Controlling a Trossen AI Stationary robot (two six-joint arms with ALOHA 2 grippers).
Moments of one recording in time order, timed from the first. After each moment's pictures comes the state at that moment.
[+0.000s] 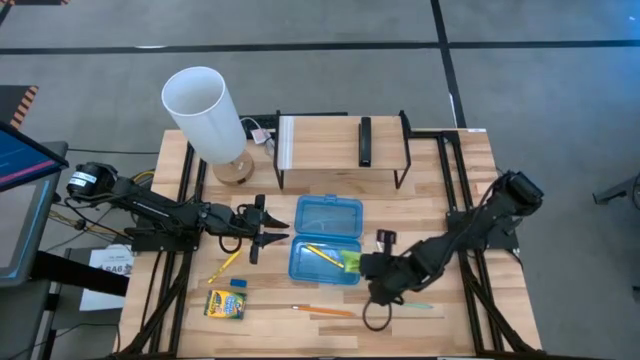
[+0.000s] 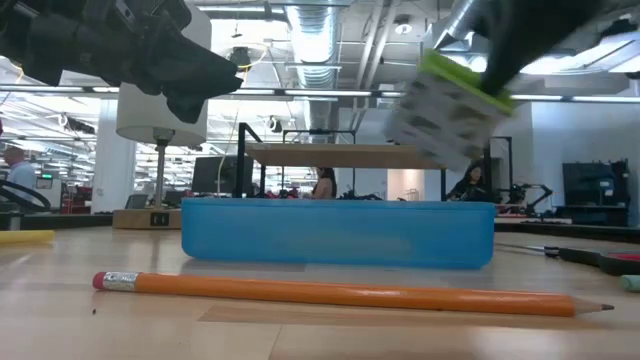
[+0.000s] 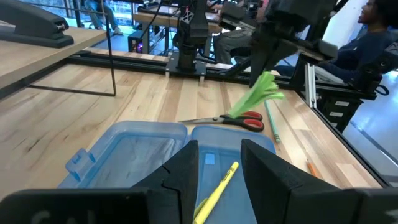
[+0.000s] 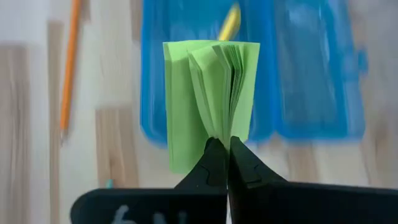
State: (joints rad) left arm -0.20 1.14 0.29 0.69 -0.16 -0.17; right arm 0.55 1.64 1.25 -0.79 0.47 0.54
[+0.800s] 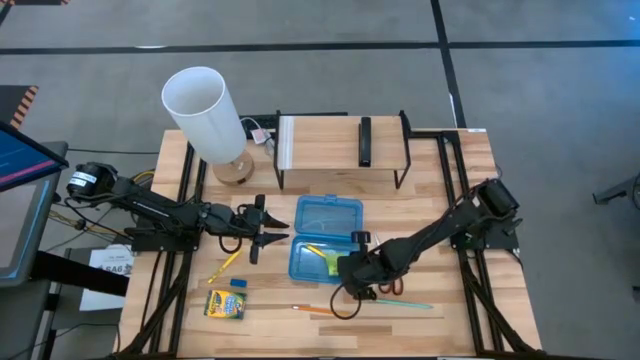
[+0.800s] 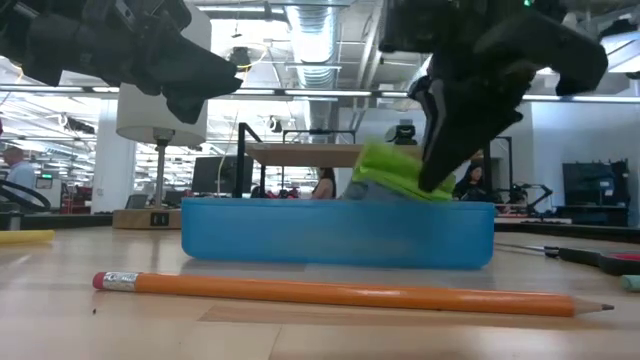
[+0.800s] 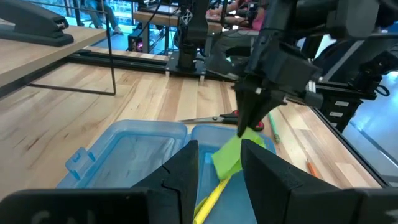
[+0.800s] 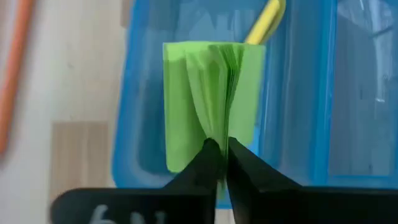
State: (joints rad) left arm -0.20 1.14 0.29 0.69 -0.16 -0.17; right arm 0.44 1.84 1.25 -0.62 0.34 0.34
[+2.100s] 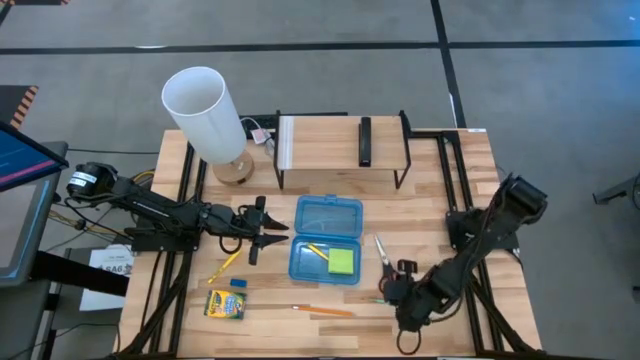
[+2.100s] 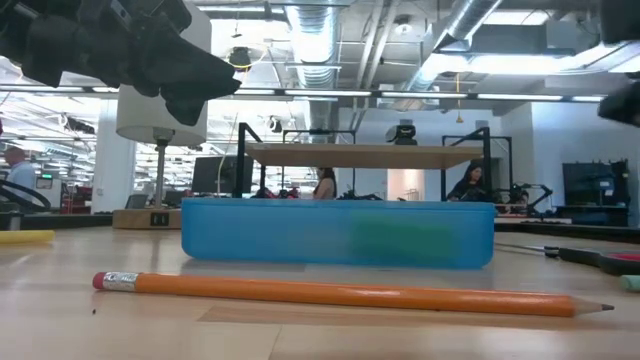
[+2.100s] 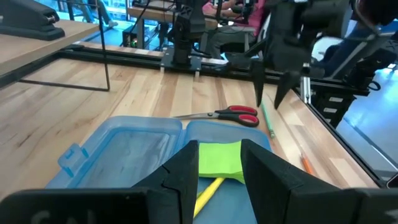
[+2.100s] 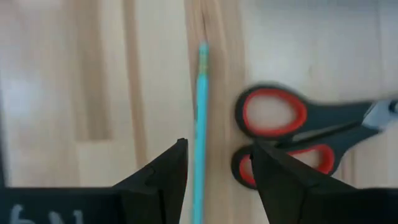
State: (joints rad) left arm -0.20 1.14 0.29 0.67 -0.14 -0.18; right arm 0.79 1.67 0.98 -0.61 0.22 0.88
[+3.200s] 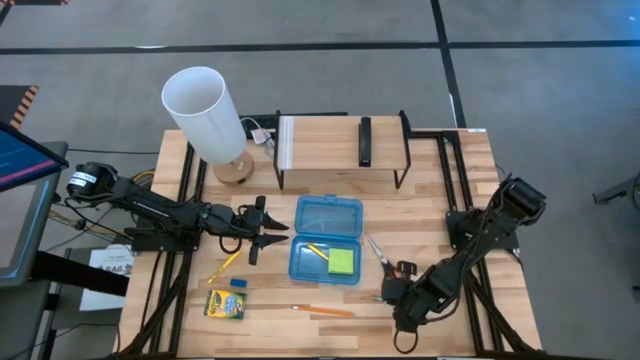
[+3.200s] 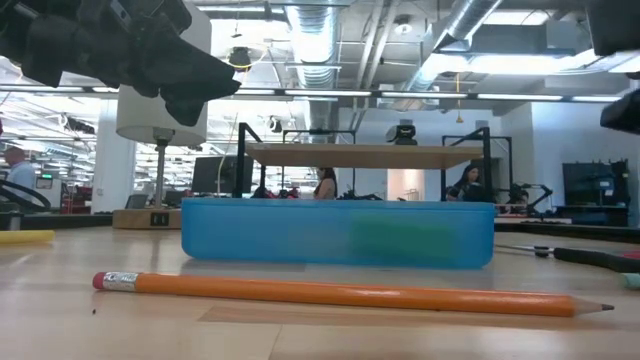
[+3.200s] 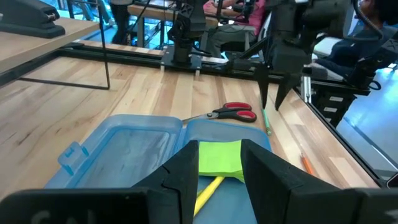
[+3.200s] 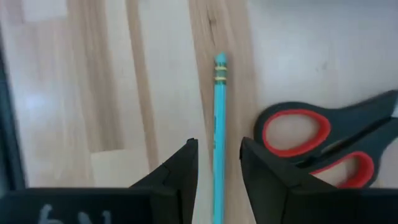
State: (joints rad) left arm -0.20 1.14 0.29 0.67 -0.14 -0.18; right arm 0.78 1.68 0.98 -0.58 0.18 0.92
